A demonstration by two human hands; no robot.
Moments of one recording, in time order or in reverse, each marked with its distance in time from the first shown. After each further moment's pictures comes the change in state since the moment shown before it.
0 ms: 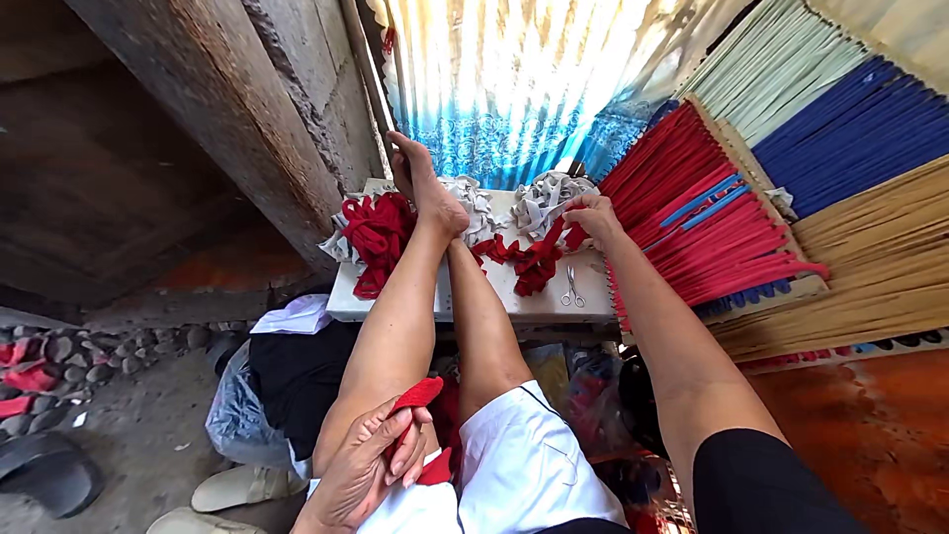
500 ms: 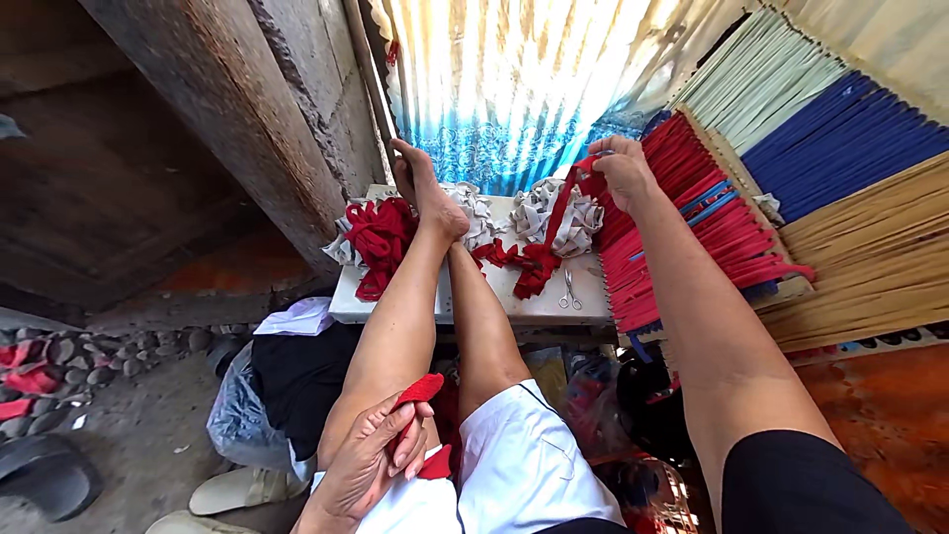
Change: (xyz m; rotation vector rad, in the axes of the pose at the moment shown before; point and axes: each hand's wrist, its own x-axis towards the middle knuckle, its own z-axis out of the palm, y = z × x) left_hand 0.001 -0.002 -0.001 0.008 -0.002 0.010; right_hand -0.001 -0.085 -0.043 0.071 0.056 -0.161
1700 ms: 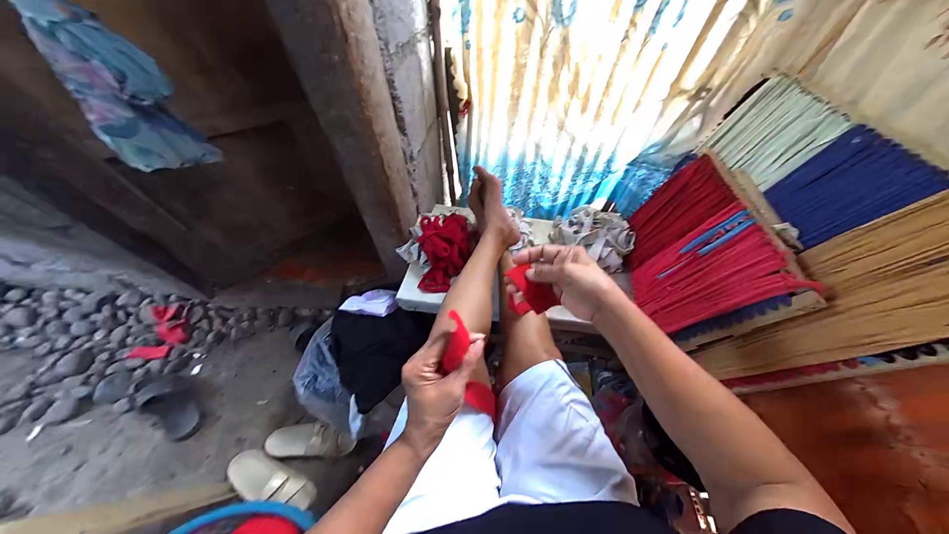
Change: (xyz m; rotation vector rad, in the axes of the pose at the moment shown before) left_hand 0.003 0.014 0.071 0.816 0.387 0.862; right_hand -0.213 -0.074 0.106 0.492 -0.629 0.055
